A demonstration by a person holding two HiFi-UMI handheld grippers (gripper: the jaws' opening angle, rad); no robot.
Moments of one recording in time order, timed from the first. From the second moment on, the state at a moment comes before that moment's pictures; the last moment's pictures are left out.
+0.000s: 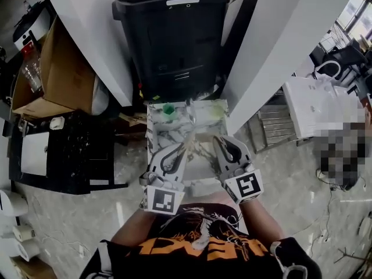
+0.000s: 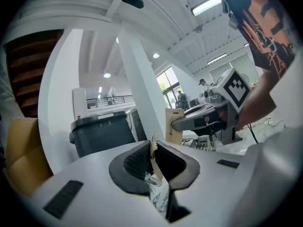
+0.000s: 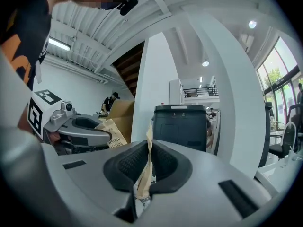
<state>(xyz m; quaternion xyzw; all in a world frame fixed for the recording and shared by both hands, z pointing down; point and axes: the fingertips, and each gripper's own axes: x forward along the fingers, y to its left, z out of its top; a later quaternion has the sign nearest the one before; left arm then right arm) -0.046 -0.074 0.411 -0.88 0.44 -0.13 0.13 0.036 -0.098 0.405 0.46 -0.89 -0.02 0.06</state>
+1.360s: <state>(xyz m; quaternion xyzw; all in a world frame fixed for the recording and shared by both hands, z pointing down) 0.036 -0.204 0.480 -0.88 0.43 -0.21 0.09 0.156 -0.300 0.510 0.50 -0.86 0.01 0.10</state>
